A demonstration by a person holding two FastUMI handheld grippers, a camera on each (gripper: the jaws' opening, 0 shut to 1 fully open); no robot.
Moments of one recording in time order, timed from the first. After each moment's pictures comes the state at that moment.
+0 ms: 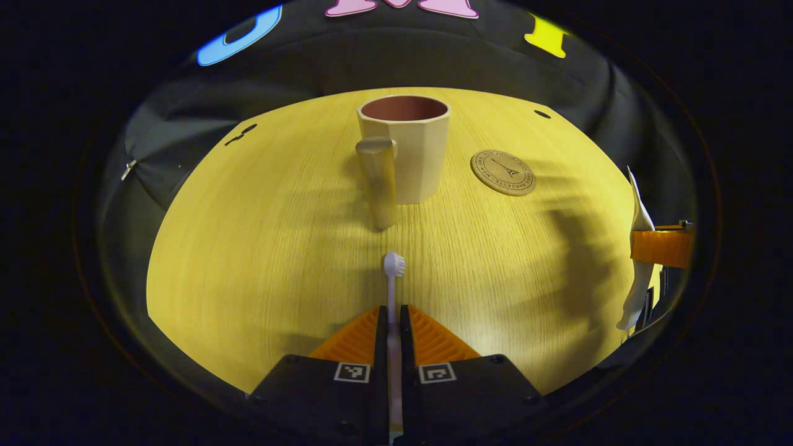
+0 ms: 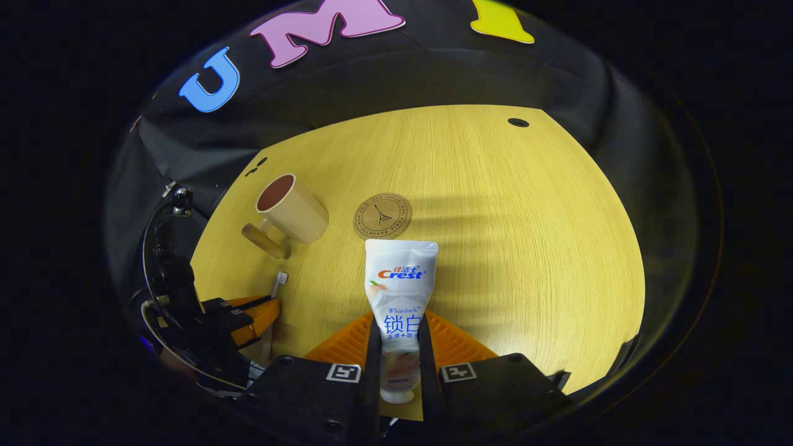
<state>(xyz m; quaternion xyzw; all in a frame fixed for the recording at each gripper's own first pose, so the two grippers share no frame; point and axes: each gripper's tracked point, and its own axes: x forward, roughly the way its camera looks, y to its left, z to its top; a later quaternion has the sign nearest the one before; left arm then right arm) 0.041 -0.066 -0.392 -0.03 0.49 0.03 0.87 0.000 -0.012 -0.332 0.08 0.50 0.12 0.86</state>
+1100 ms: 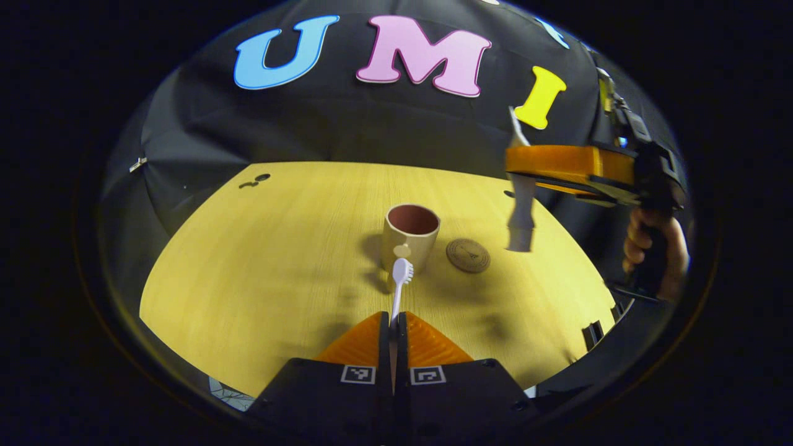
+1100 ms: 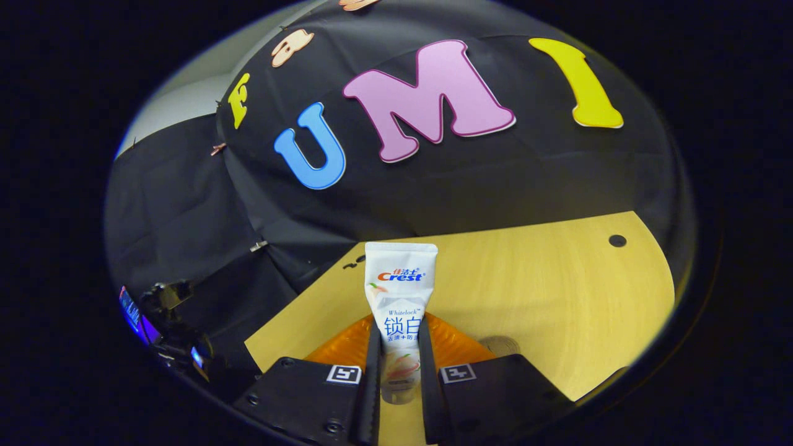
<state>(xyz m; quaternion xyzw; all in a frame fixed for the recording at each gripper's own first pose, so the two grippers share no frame) 0.024 -0.037 -0.264 -0.10 0.32 -0.01 0.94 0.121 0.126 -0.183 0.16 0.23 0.30 0.91</state>
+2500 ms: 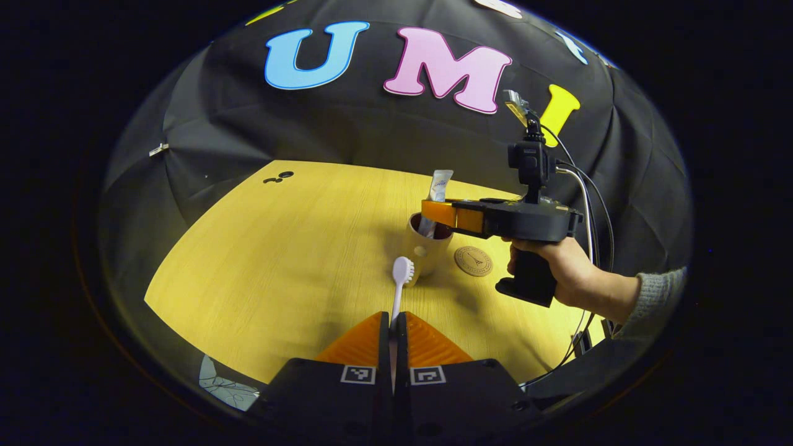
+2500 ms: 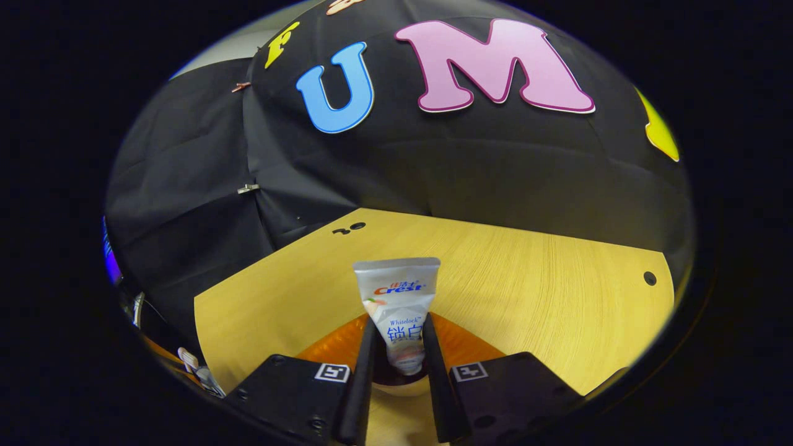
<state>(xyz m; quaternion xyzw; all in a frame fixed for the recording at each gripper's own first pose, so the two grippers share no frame) -0.006 -0.019 -0.250 -0.13 0.32 0.03 0.94 0.162 0.199 -0.293 0.02 0.25 0.33 0.91</state>
